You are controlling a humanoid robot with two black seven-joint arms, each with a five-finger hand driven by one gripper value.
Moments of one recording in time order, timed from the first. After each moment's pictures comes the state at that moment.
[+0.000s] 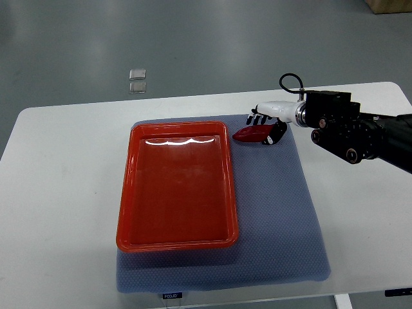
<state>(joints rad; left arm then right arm) -0.04 0.00 -0.04 -0.11 0.12 -0.15 0.03 1.12 -0.18 -0.01 0.54 -1.24 0.15 0.12</state>
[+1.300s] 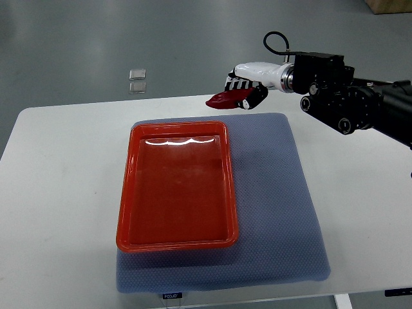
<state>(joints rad) -0.04 0.00 -0.04 -0.11 0.12 -0.15 0.03 1.27 -0.14 0.00 0.56 -1.22 0.13 0.23</state>
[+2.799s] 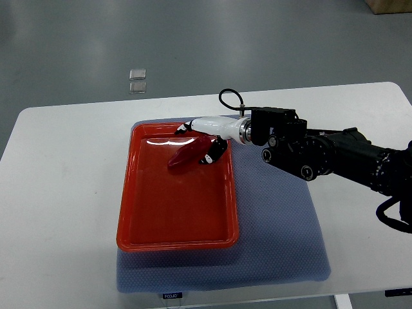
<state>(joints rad) -0.04 0.00 -0.04 -0.11 0.12 -0.15 0.03 1.13 0.00 0.00 0.61 -1.22 0.07 0.25</state>
